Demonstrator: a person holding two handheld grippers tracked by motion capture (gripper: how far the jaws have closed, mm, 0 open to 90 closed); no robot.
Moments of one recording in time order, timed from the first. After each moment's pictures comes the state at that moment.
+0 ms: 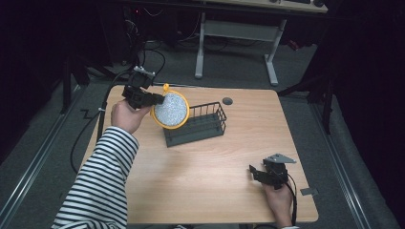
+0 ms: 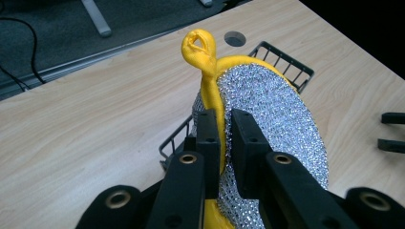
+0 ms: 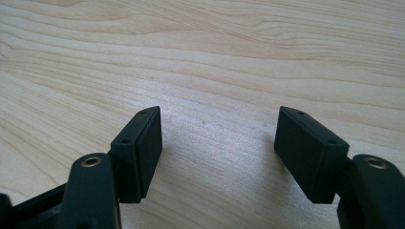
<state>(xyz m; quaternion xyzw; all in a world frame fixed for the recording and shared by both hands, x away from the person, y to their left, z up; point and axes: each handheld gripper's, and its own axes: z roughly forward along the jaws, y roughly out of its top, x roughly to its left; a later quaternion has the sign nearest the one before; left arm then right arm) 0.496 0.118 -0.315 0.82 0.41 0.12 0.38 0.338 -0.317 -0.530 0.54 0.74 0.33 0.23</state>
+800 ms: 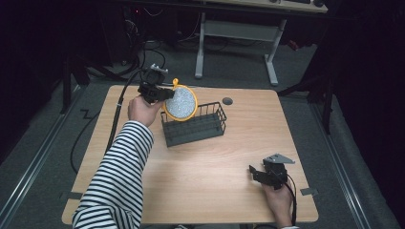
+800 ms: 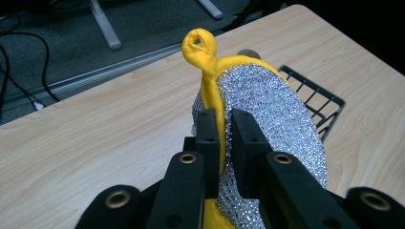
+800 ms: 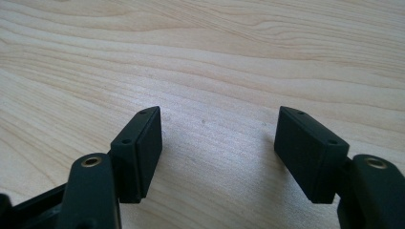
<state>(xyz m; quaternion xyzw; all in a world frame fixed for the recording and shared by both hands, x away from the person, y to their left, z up) 0.529 0.088 -0.340 0.81 0.41 0.14 0.38 0.337 -0.315 -0.530 0.53 0.75 0.32 0.23</state>
